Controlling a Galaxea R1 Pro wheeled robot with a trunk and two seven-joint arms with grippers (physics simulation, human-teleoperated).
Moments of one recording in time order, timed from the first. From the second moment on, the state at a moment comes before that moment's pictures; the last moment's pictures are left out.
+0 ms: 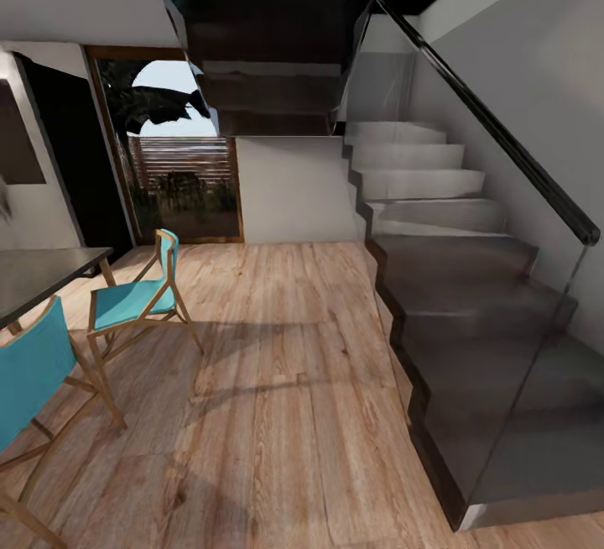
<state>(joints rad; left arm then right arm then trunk) 0.00 0.03 0.01 -0.42 0.01 -0.28 0.00 -0.02 0.05 0.00 -0.53 0.00 -0.30 -0.01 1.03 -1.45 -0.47</state>
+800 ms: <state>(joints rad) 0.00 0.03 0.01 -0.42 0.01 -0.28 0.00 -0.02 0.05 0.00 -0.53 0.00 -0.30 -0.01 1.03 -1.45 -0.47</state>
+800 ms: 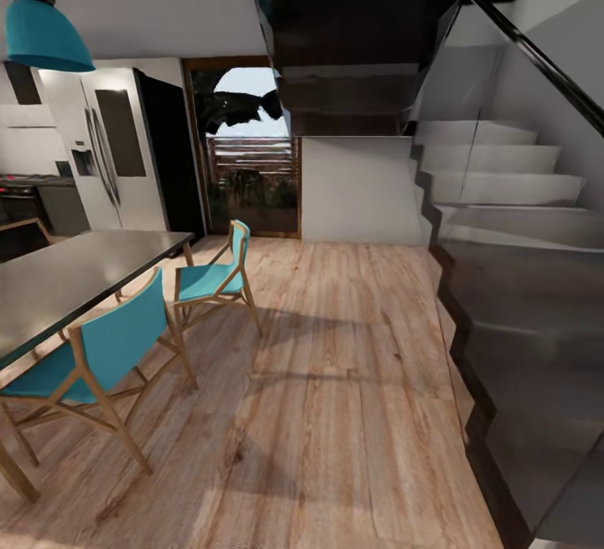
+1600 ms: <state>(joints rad) 0.00 0.03 0.01 -0.41 0.01 -0.28 0.00 -0.02 0.05 0.00 -0.53 0.00 -0.30 -0.01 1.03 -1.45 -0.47</state>
